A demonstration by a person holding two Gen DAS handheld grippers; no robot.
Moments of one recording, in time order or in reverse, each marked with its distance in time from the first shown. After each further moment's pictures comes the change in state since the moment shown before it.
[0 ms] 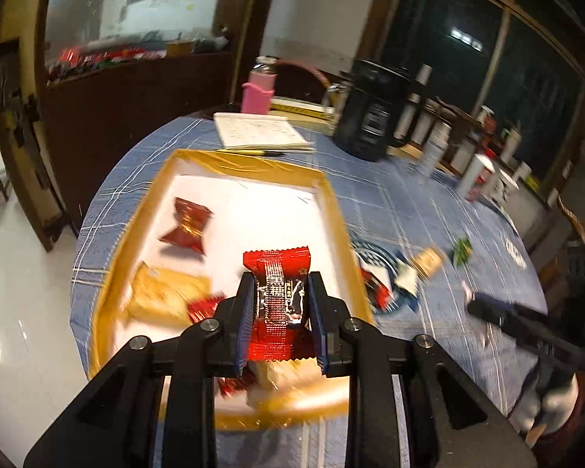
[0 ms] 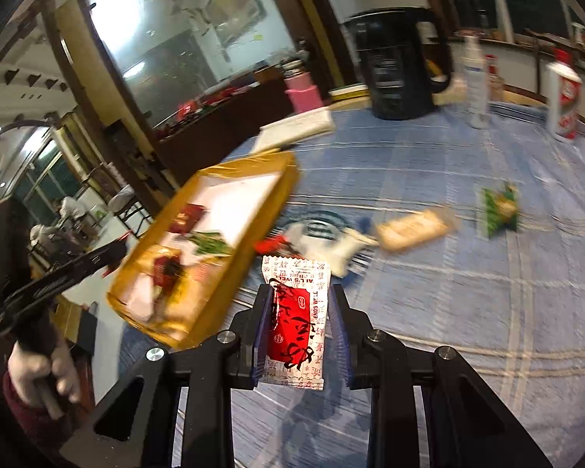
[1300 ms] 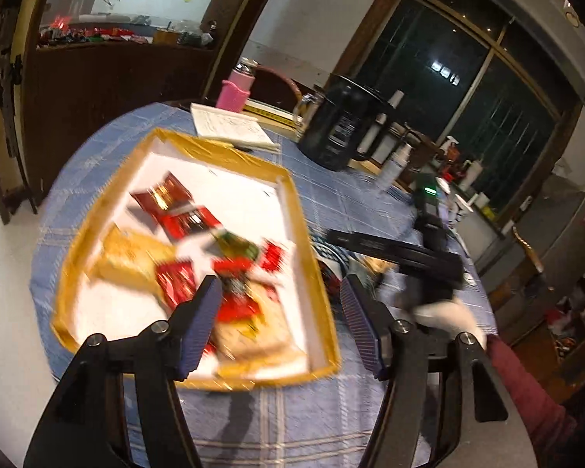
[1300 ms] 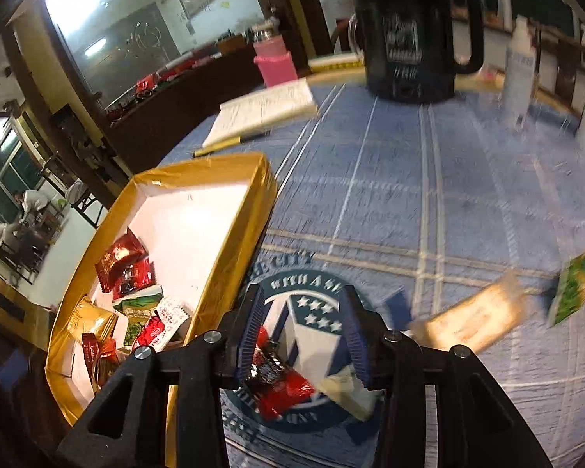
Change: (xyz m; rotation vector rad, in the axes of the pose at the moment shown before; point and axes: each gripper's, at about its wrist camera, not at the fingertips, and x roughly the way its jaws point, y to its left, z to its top) left arm -0.025 0.001 -0.043 -0.093 -0.036 -0.211; right arm 0.142 -0.010 0.066 0.041 0.123 -0.159
